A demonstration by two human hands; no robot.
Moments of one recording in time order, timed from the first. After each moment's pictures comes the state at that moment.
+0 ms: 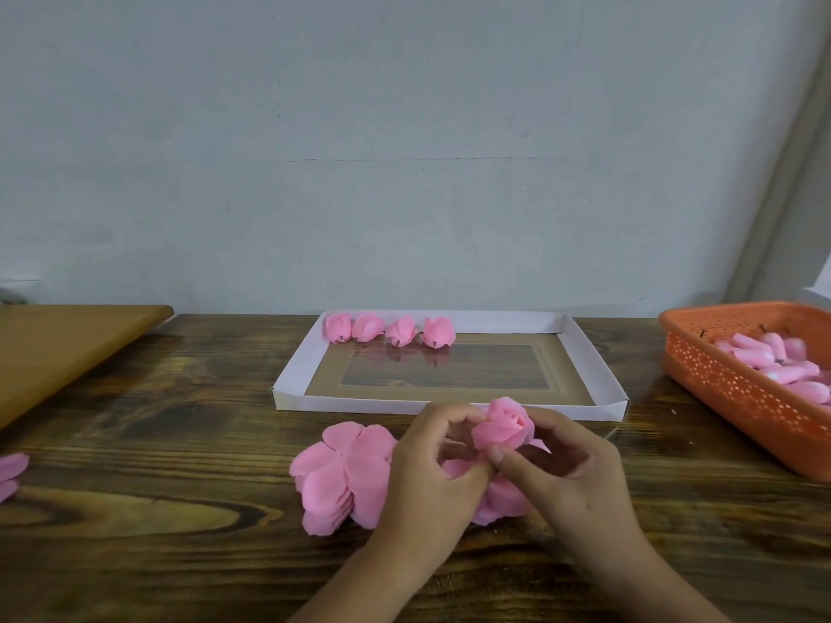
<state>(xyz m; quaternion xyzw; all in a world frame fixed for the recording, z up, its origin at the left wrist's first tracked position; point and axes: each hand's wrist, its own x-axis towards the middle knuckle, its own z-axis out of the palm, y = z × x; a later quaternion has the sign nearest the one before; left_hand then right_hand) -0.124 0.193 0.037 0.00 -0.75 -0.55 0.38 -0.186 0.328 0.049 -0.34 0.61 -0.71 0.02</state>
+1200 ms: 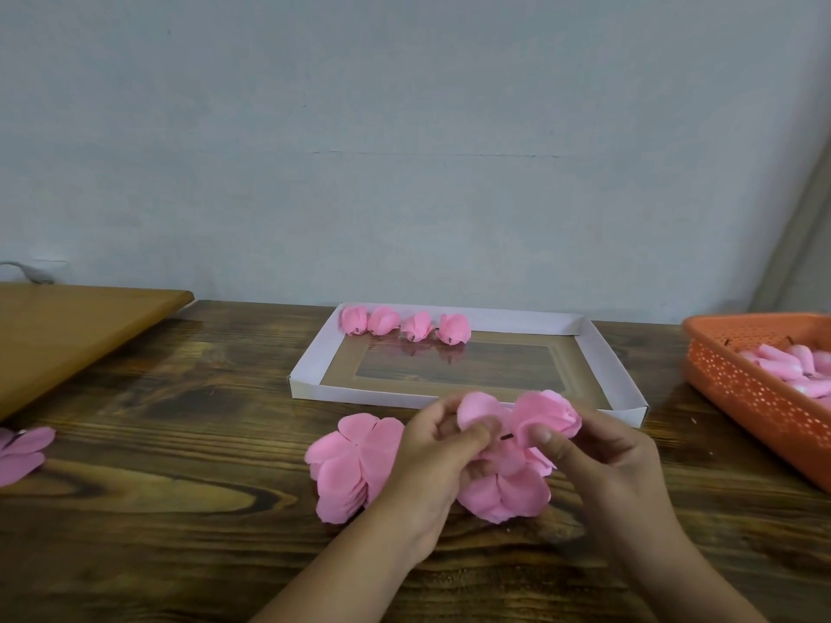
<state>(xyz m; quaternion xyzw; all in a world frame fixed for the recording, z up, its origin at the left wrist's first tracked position) -0.128 0.179 0.045 0.14 -0.52 -0.83 0.16 -0.192 0.334 0.058 -0.31 0.60 -0.74 0.04</state>
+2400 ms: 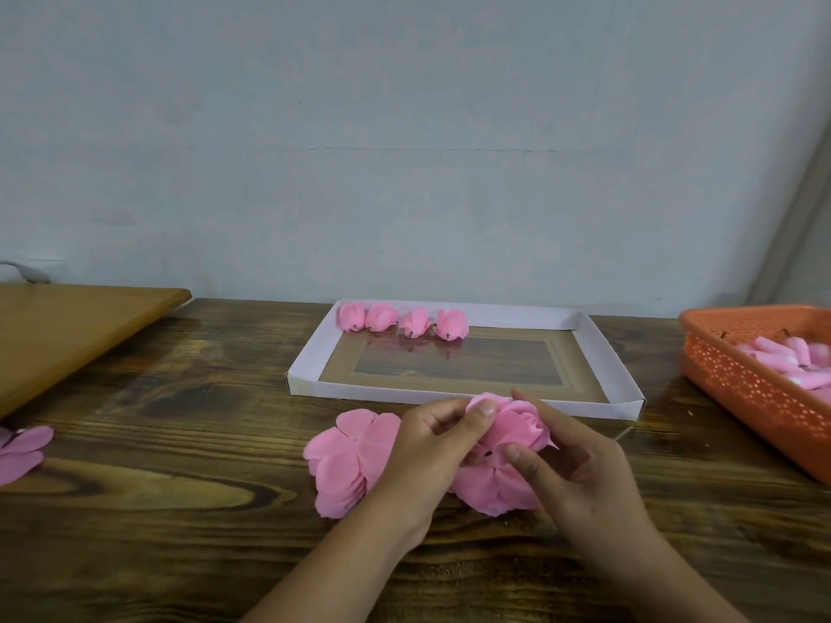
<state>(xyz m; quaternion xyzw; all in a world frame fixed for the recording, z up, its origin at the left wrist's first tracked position) -0.118 0.182 0.059 0.10 -0.65 -0.73 0.18 -0.192 0.332 0.042 -0.38 0.67 -0.63 0.04</state>
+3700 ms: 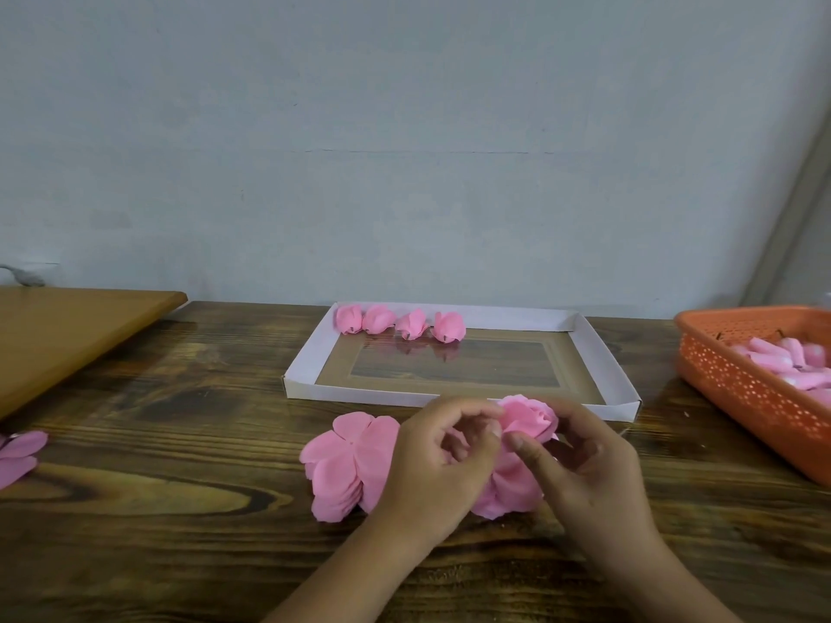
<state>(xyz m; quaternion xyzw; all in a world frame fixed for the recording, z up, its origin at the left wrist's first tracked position) -0.117 0.185 0.047 0.01 -0.76 -0.56 0.34 -0.200 0.330 0.035 -0.33 0.69 -0.64 -0.05</state>
